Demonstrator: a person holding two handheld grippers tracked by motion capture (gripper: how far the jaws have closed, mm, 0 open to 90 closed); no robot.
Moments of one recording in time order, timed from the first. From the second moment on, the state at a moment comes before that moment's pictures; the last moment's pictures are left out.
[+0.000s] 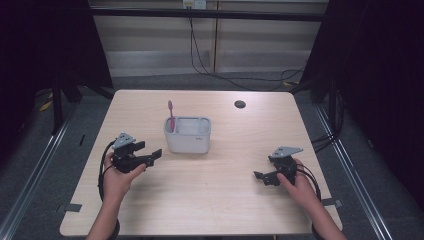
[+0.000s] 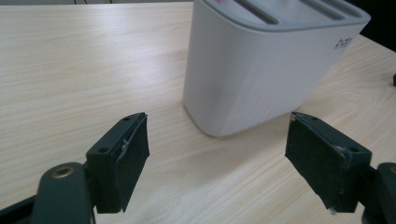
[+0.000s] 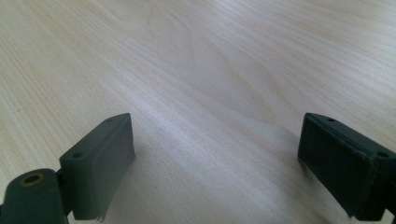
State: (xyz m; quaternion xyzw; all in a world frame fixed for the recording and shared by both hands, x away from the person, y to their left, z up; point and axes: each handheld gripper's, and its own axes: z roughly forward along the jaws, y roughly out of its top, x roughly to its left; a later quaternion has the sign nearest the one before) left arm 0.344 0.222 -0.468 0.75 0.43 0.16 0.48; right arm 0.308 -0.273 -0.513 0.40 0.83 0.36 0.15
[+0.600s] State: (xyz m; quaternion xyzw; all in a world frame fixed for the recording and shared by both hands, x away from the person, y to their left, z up) left arm 0.341 0.227 -0.491 0.77 0.43 0.14 0.45; right arm 0.308 -0.273 -0.513 0.40 0.83 0.36 0.16
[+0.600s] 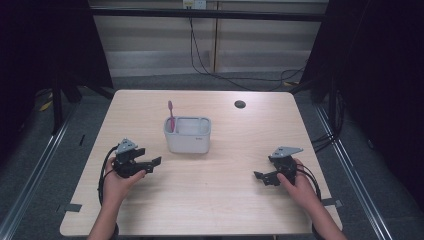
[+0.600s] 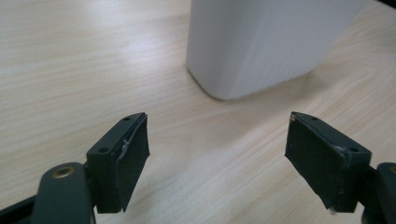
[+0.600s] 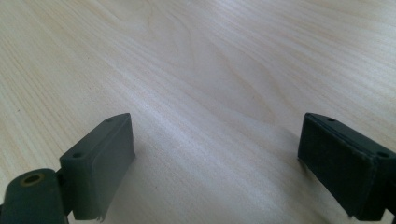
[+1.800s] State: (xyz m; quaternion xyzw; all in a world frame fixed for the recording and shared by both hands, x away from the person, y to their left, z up) left arm 0.337 0.220 -0.510 0.82 0.41 0.16 0.37; right arm 0.308 -0.273 -0.513 0.40 0.83 0.36 0.15
